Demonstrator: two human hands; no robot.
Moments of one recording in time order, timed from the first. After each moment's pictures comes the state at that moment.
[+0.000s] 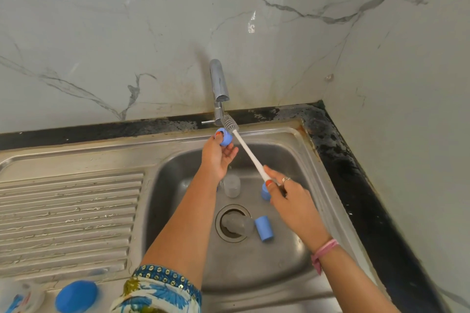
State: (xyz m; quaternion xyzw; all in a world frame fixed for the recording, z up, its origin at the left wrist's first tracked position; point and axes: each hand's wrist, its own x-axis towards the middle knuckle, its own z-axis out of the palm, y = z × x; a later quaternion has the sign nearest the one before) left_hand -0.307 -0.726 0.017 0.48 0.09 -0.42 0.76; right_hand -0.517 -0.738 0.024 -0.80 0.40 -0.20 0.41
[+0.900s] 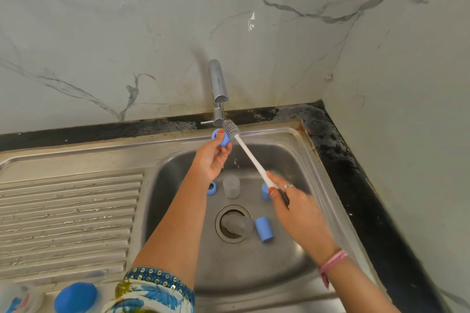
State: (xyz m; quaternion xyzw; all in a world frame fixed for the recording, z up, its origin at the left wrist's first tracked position) left_hand -0.288 -0.713 0.009 0.42 0.08 -0.47 0.77; right_hand -0.531 -0.729 0.032 -0.83 0.39 -0.15 0.37
